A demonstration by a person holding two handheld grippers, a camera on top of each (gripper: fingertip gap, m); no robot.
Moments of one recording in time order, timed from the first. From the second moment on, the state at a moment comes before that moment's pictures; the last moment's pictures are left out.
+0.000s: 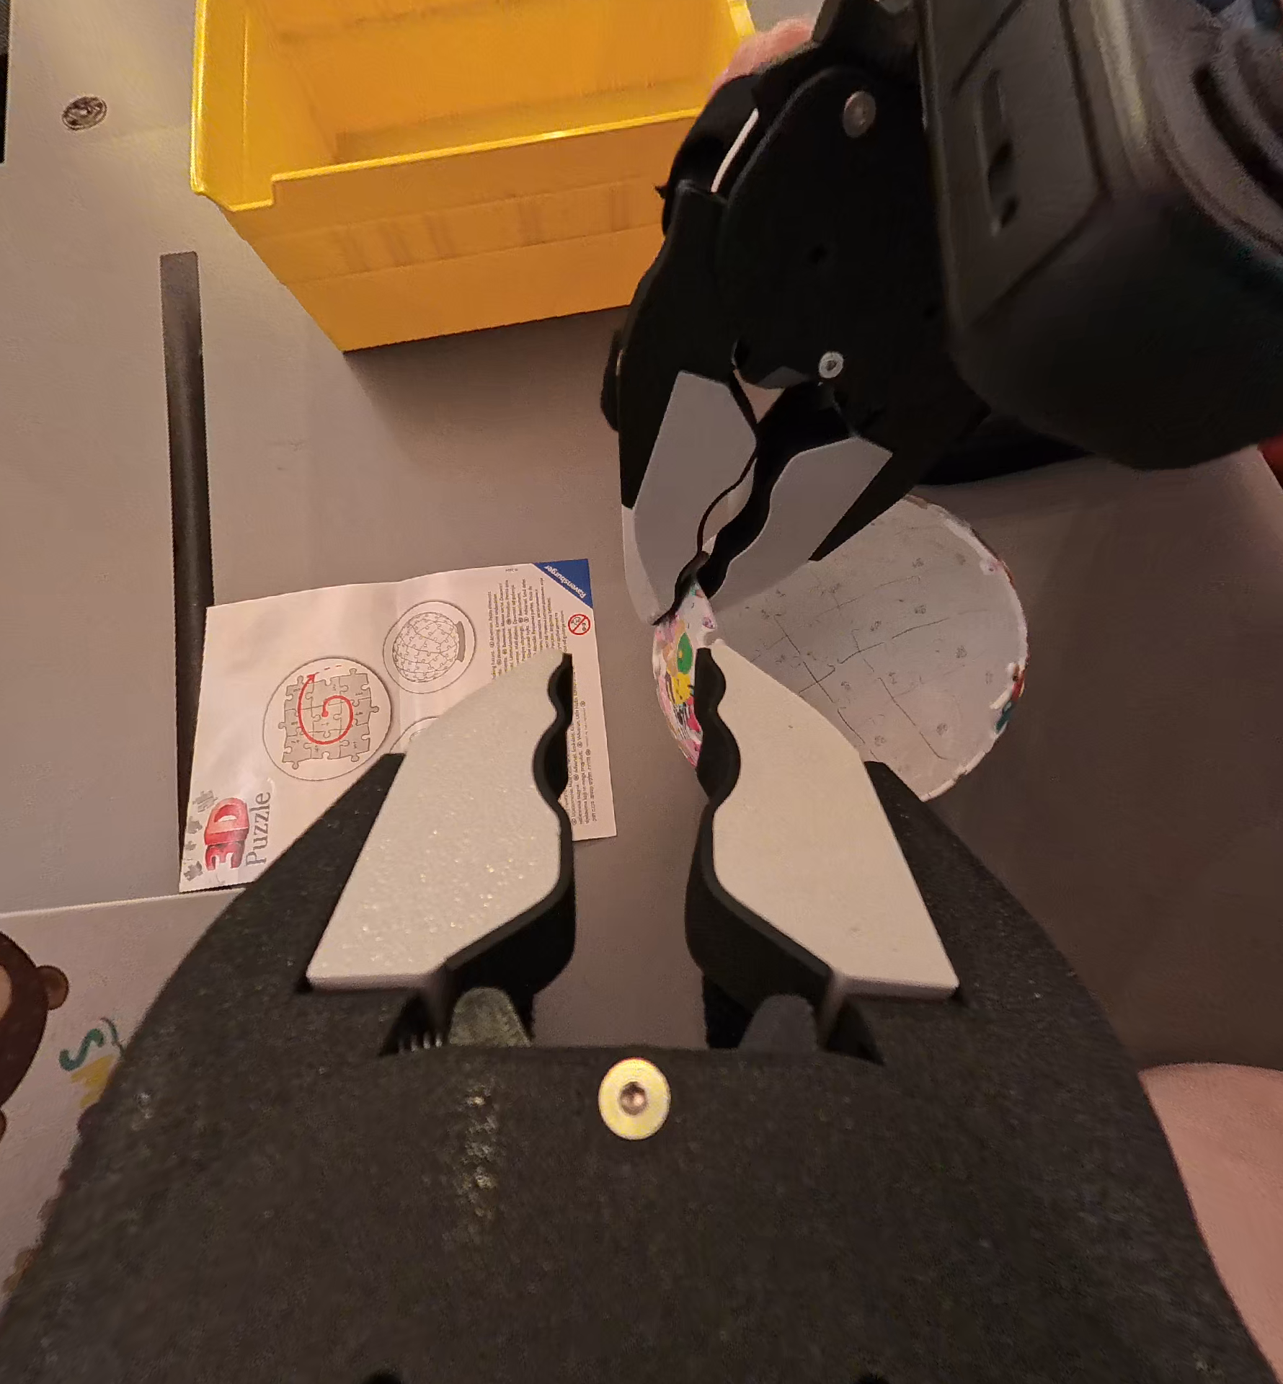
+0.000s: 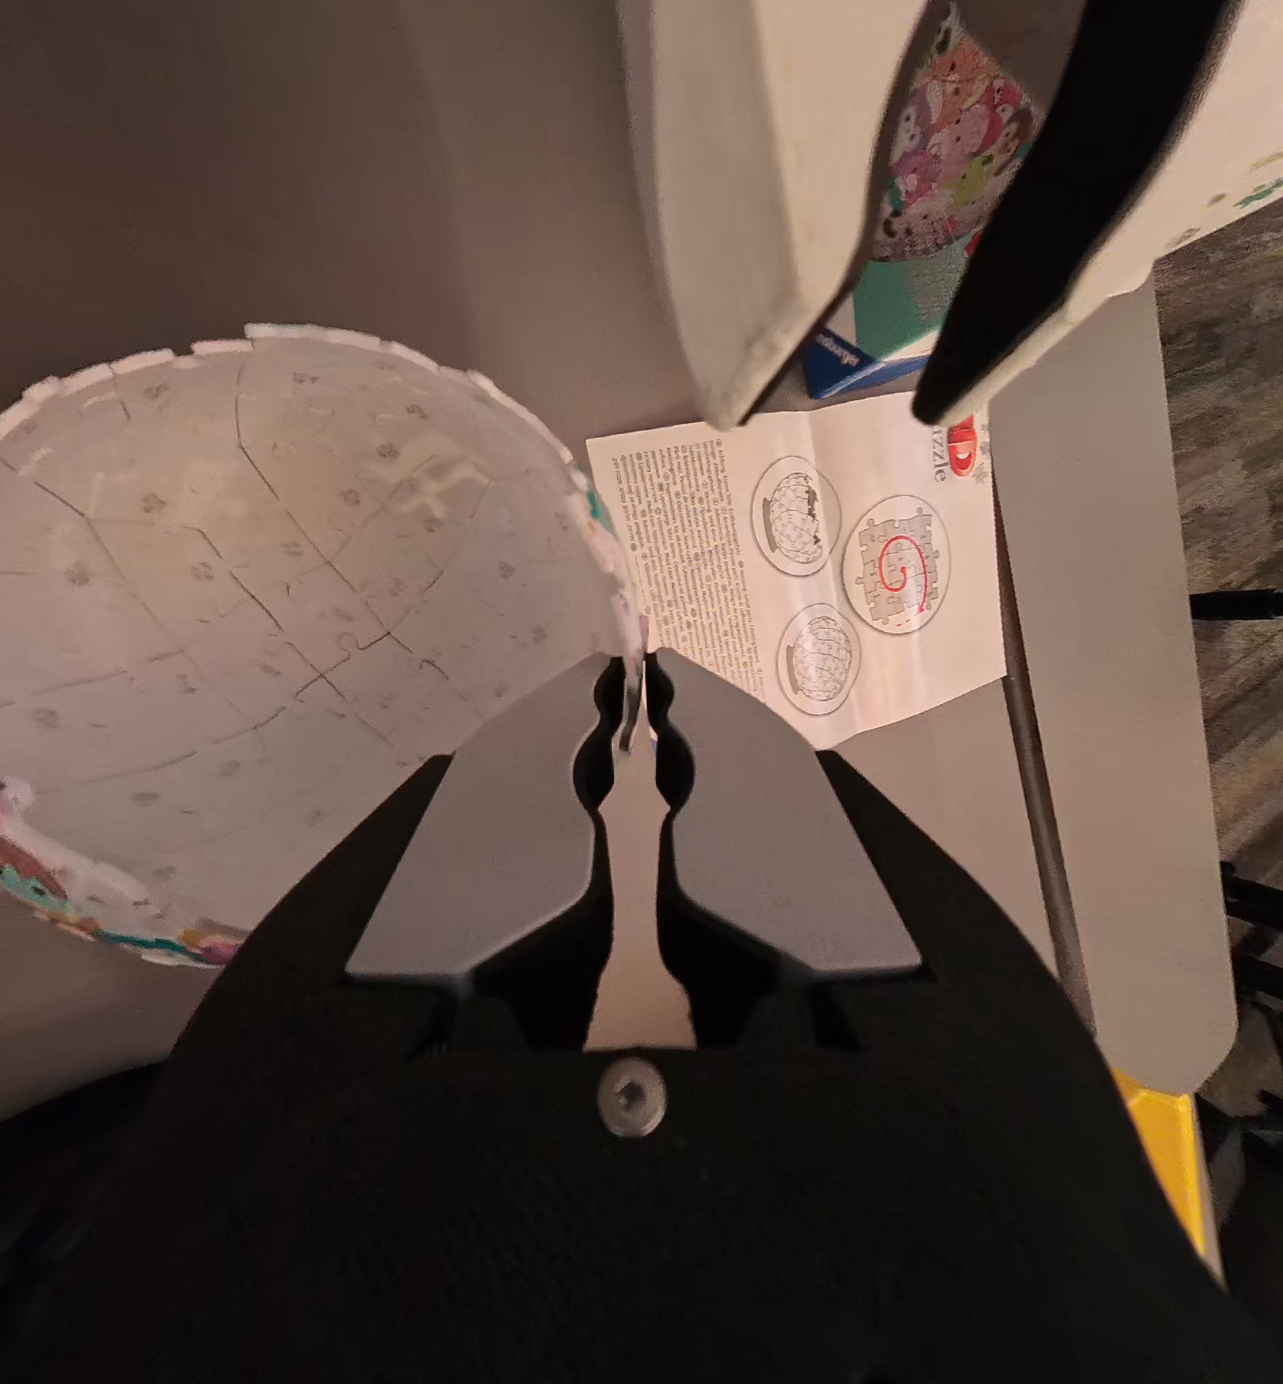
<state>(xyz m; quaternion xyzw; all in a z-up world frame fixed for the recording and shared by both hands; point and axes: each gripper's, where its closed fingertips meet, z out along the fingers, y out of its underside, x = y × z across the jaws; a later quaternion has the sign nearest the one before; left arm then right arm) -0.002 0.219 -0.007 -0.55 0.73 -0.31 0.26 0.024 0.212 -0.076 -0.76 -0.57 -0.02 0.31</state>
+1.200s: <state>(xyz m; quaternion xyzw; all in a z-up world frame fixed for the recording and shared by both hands) 0.002 0.218 -0.011 -0.55 0.74 -0.30 0.25 0.028 0.205 -0.071 -0.79 -0.53 -0.02 0.30</state>
